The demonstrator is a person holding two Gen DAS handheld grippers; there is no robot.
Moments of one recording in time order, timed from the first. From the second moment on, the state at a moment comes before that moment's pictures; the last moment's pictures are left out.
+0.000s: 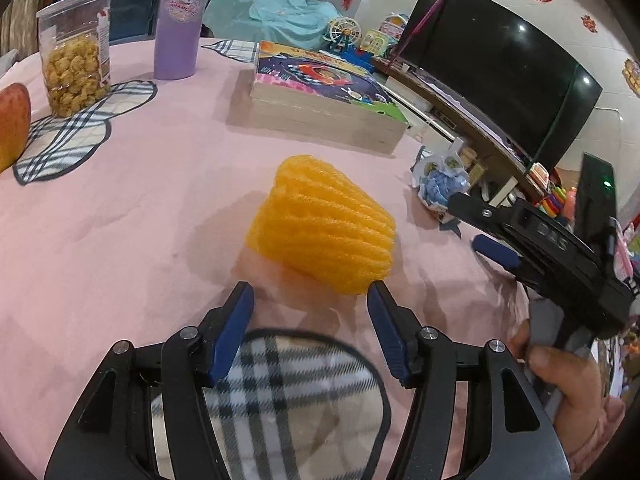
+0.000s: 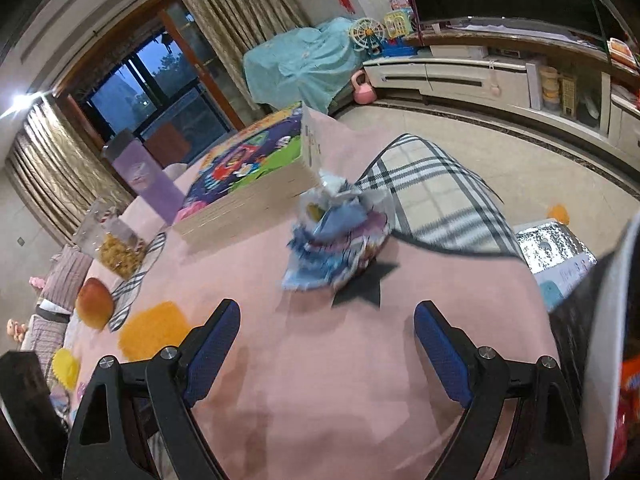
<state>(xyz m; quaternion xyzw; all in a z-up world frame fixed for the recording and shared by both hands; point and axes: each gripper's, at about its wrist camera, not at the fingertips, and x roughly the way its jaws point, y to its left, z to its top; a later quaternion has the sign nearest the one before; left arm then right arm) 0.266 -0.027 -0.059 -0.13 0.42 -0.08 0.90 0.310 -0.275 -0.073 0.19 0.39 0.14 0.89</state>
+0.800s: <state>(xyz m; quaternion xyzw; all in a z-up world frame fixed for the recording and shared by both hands) 0.284 -0.027 -0.063 -0.17 0.41 -0.07 0.89 0.319 -0.273 -0.072 0.18 0.39 0.14 0.89</state>
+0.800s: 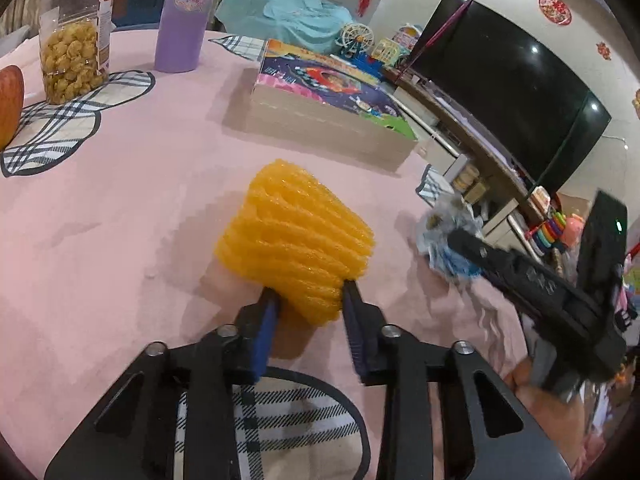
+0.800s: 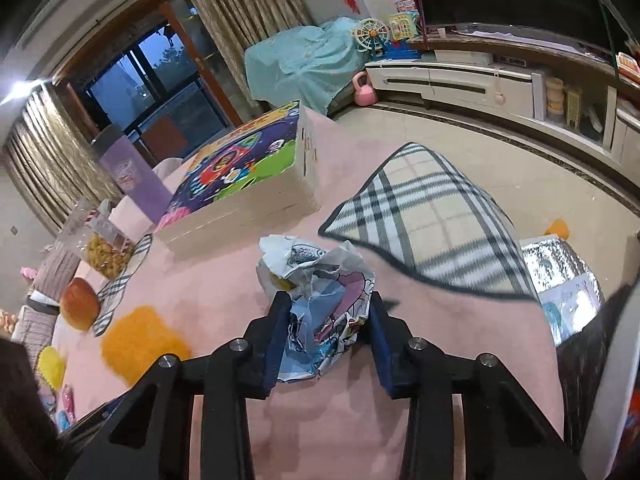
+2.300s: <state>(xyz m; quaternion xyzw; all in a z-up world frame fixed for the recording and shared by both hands) 0.147 -0.163 -0.015 -0.03 0.39 -0.22 0.89 0.119 -0.381 -0.035 0.27 0.31 0.10 0.91</state>
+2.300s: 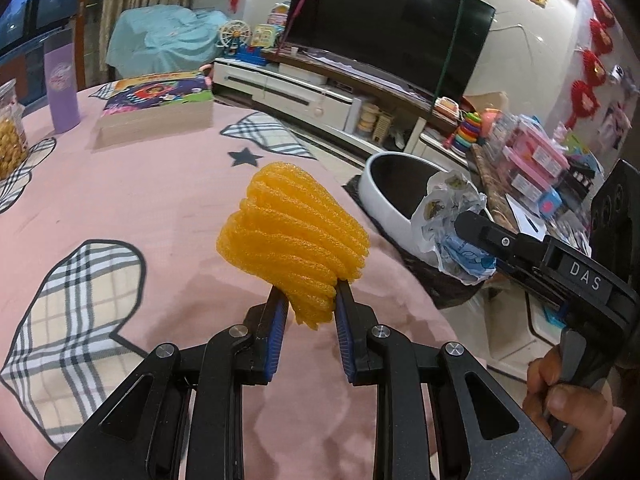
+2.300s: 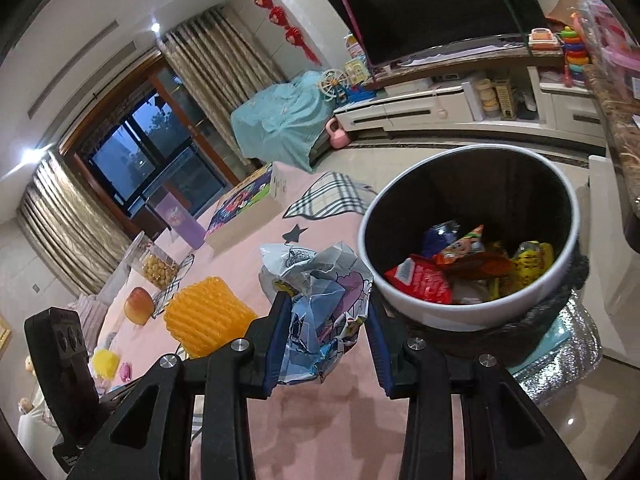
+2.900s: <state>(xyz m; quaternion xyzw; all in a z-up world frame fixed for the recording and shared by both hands) 0.148 -0.226 -0.002 0.01 0.39 -0.26 0.88 0.102 -0.438 -0.032 0.29 0.29 0.05 0.91</state>
